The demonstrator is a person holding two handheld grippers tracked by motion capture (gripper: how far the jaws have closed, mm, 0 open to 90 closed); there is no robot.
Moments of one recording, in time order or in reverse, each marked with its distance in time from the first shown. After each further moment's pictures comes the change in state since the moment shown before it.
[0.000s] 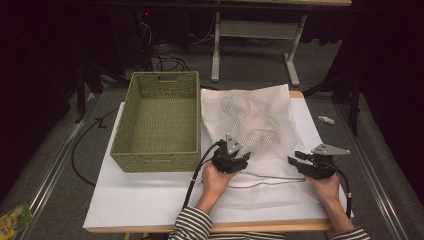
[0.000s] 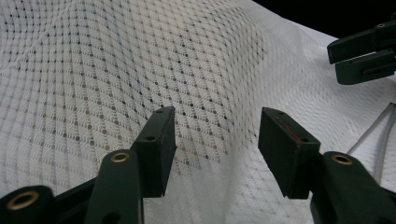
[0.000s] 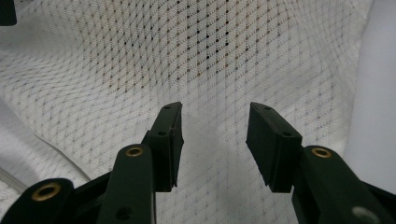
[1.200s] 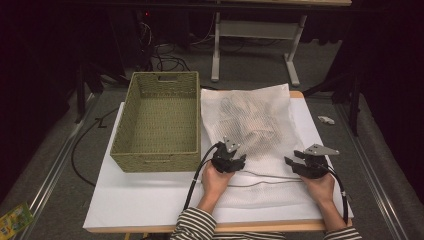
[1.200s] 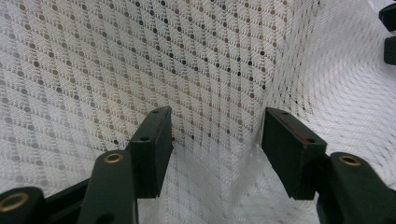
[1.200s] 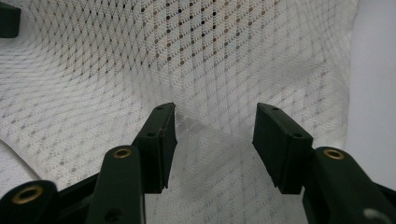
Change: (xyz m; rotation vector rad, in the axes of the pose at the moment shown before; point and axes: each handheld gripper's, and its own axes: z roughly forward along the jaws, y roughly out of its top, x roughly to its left) left arm 0.014 -0.025 0.032 0.091 0.047 -0.072; right arm 0.004 -0.004 0.019 0.046 -0.111 -0.062
